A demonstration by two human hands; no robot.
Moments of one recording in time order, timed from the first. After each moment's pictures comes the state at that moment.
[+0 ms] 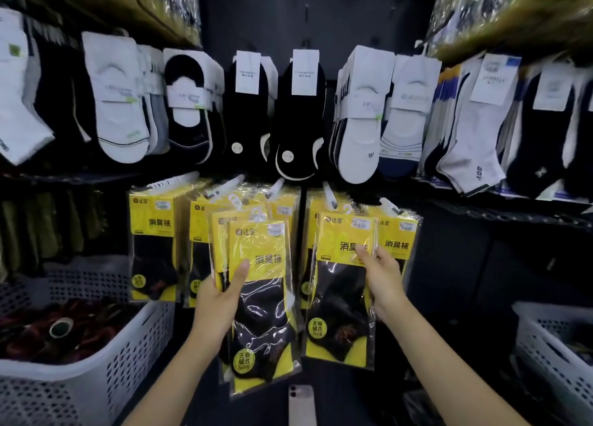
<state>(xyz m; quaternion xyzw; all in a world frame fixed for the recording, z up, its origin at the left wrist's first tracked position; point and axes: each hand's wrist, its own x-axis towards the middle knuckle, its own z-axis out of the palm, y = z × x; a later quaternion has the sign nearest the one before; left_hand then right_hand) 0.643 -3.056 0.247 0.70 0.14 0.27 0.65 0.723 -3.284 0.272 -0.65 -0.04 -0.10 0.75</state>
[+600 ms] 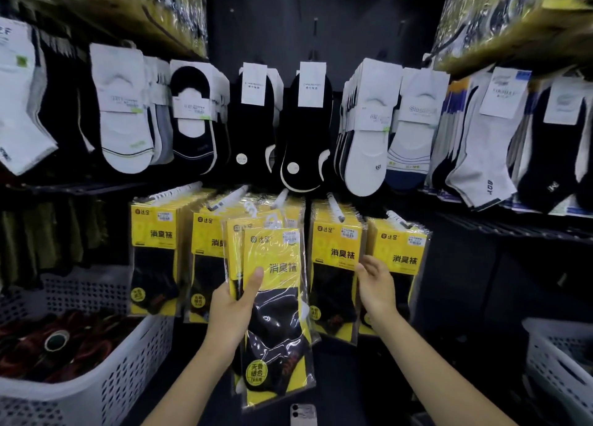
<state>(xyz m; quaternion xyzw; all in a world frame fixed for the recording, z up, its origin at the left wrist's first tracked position) 0.664 -3.059 0.246 0.68 0.10 0.27 0.67 0.759 -3.267 0.256 -0.73 0.00 -0.17 0.66</state>
